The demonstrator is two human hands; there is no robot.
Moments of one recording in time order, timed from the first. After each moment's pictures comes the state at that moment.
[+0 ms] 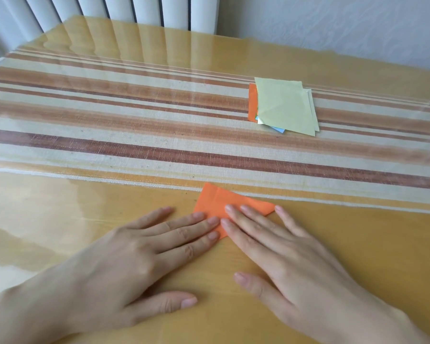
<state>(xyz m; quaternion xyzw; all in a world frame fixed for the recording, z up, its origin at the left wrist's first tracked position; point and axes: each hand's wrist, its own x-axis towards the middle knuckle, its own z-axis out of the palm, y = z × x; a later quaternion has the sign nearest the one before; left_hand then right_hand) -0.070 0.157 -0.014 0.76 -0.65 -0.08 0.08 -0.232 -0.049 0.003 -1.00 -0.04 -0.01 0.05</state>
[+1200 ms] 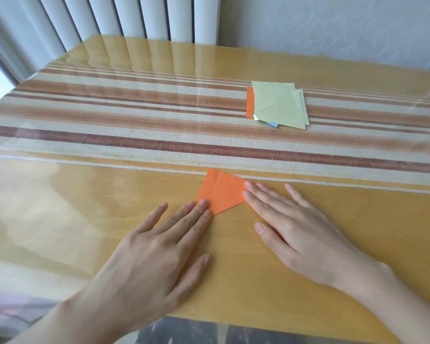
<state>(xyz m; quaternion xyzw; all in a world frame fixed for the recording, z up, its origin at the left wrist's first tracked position) -0.126 0.168 0.003 0.82 -0.57 0.02 0.05 -0.242 -0.061 0.004 -1.00 0.00 -0.01 0.09</state>
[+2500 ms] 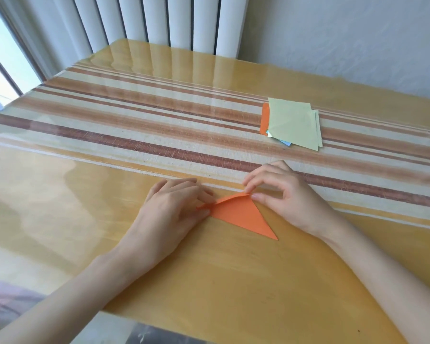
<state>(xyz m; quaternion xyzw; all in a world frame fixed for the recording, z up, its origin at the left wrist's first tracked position) -0.078 0.131 -0.012 0.82 -0.43 -0.02 0.37 -0.165 -0.104 0.008 -0.94 -0.06 -0.10 0.33</state>
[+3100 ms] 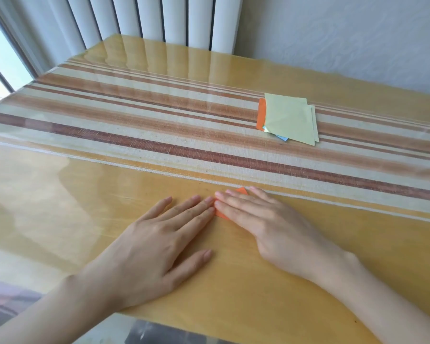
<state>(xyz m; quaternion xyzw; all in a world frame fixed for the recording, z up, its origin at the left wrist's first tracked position) -0.105 0.161 -0.005 0.82 -0.57 -0.01 0.11 -0.196 -0.060 -0.005 -0.98 -0.15 -0.10 0.05</state>
